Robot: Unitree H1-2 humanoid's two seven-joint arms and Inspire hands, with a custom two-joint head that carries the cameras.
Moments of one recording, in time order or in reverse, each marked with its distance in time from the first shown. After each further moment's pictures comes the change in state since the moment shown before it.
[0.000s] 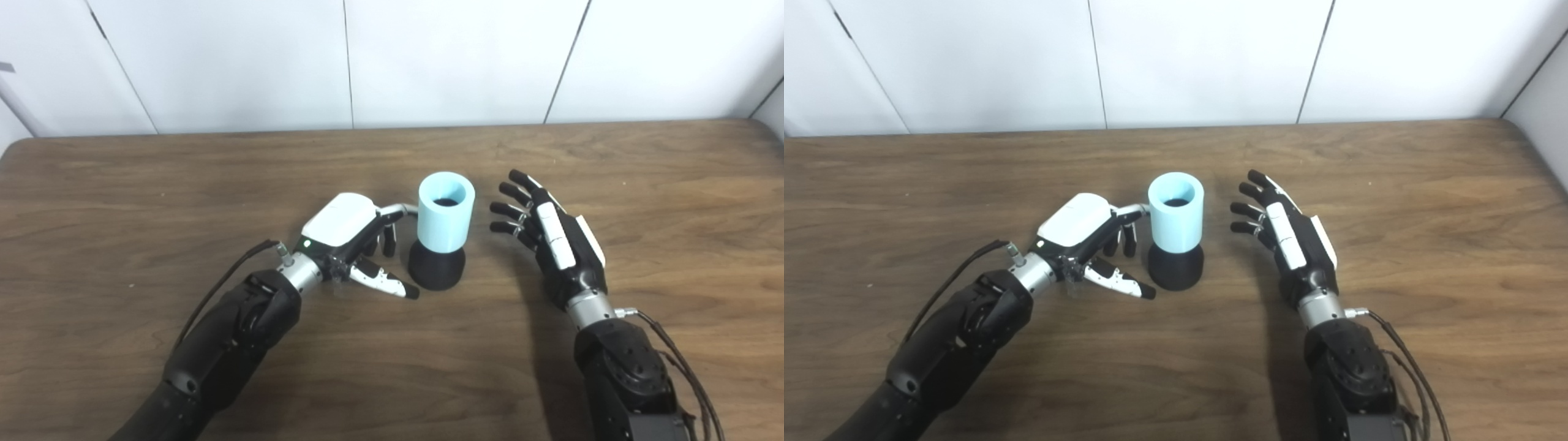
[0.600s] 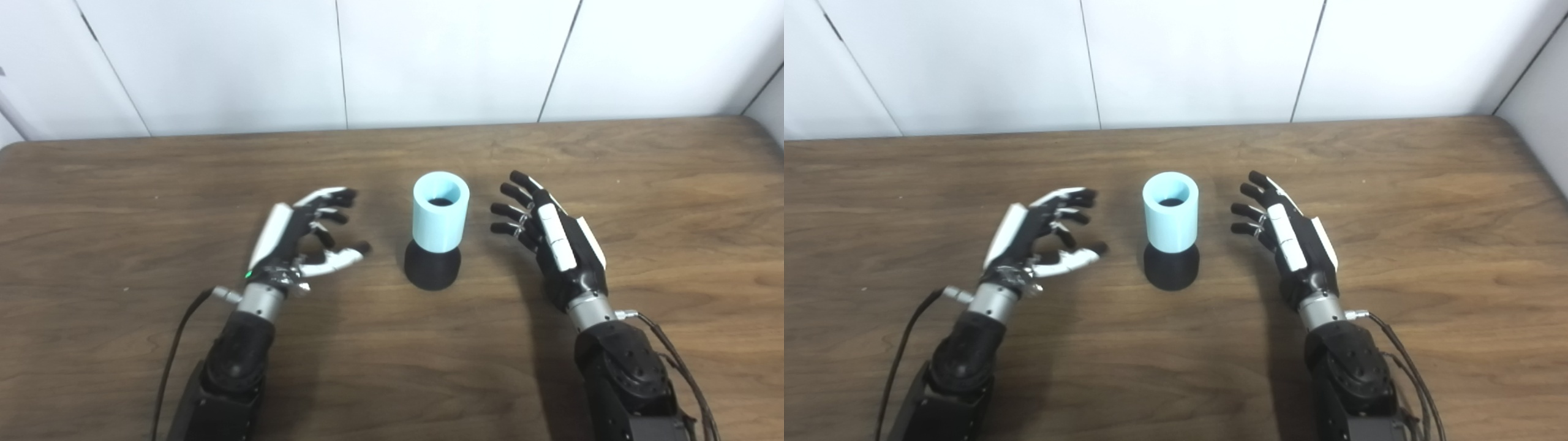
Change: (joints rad) left arm 0.262 -0.244 0.469 -0.147 -0.578 0.186 0.046; right arm 0.006 0.000 -0.002 0.004 0.009 -0.014 -0.001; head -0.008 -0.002
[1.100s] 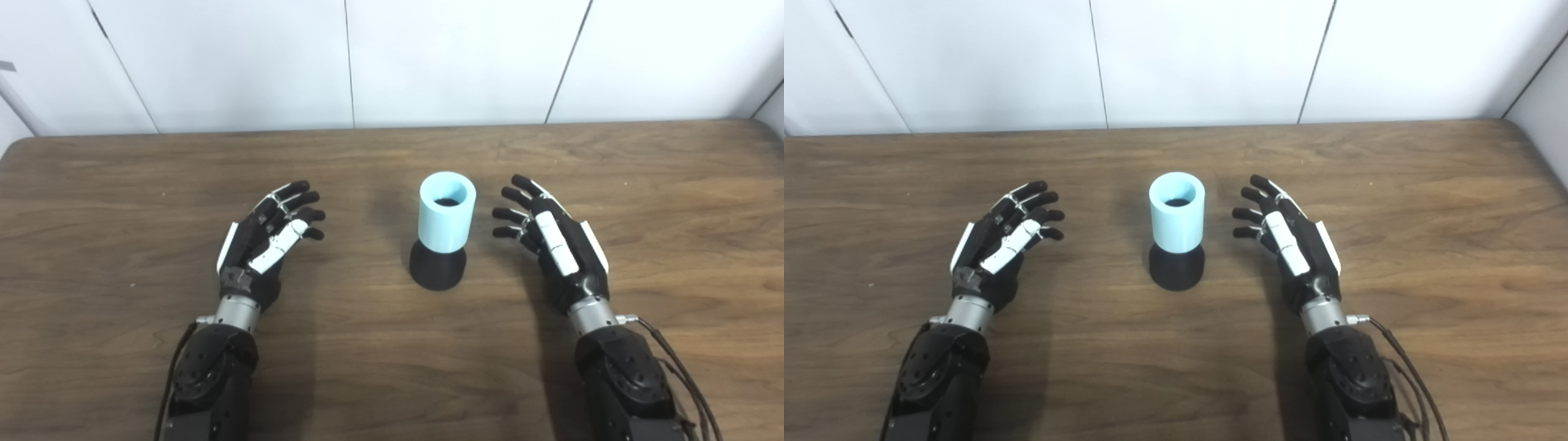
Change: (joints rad) left arm 0.020 -0.043 0.155 -0.029 -0.471 0.117 -0.131; right arm 0.007 0.000 -0.006 0.043 0.028 -0.074 0.002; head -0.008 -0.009
